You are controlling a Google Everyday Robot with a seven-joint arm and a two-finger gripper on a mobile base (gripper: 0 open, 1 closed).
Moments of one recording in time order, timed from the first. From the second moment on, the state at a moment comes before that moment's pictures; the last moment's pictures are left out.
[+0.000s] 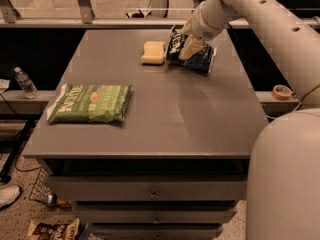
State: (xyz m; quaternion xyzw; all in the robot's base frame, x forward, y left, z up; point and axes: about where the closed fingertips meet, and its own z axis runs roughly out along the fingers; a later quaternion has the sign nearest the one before) arm 0.781 -0.088 0.886 -0.68 0.65 -0.05 0.34
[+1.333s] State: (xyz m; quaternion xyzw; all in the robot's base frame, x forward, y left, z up) arm 0.742 -0.162 0.974 -0.63 0.67 -0.15 0.37
